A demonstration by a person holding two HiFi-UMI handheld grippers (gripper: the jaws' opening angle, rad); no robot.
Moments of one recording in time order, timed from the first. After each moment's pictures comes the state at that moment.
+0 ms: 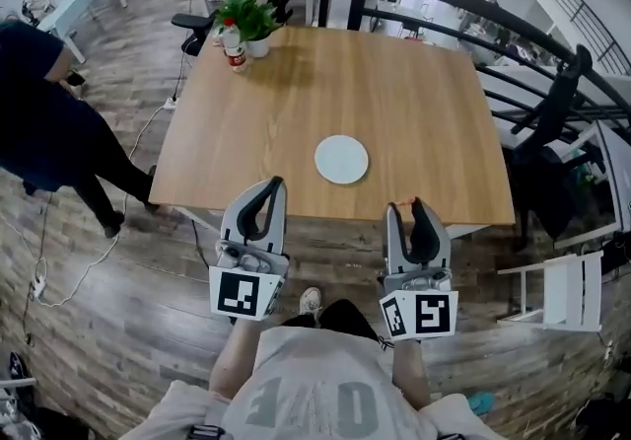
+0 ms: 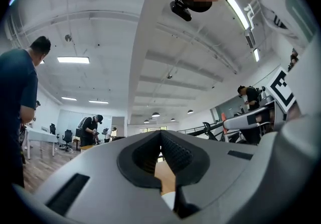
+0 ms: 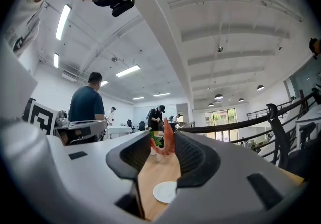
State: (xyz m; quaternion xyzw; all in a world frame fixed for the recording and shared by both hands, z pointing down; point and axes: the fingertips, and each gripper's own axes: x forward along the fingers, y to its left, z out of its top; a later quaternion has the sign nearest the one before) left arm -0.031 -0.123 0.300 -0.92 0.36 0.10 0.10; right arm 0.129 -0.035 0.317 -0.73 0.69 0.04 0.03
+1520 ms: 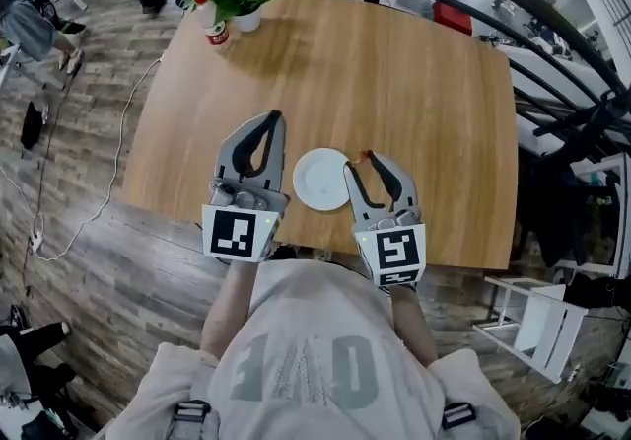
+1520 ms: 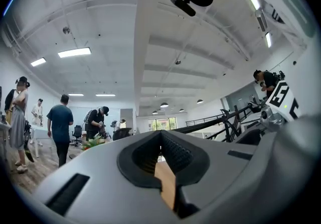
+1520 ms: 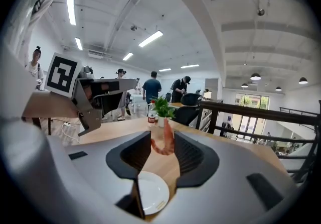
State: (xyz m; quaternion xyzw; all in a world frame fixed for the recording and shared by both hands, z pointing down) left arm 0.098 -0.320 0.322 -0.91 0.41 0.03 0.08; right arm 0.204 -0.259 0.407 -0.60 0.79 -0.03 -0.15
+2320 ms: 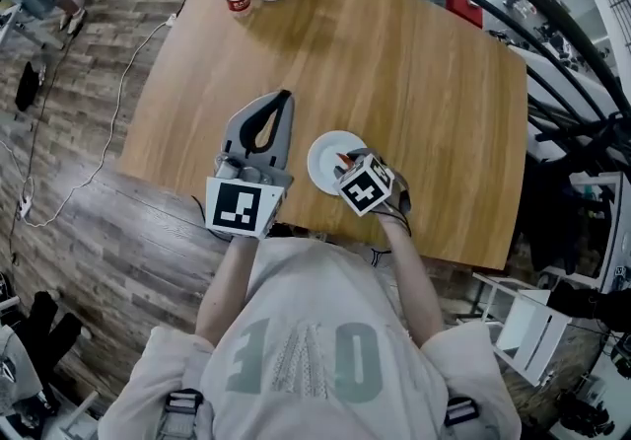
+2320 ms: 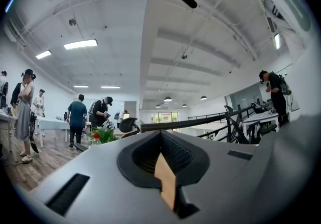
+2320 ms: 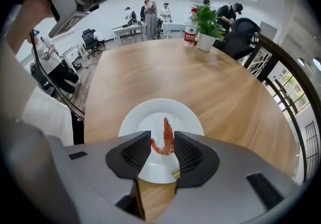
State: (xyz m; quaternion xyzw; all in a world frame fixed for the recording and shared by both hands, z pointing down) left arm 0.064 -0.337 0.355 -0.90 0.43 0.02 0.04; right arm 0.170 -0.263 0.628 -0.36 0.75 -0.21 -0.51
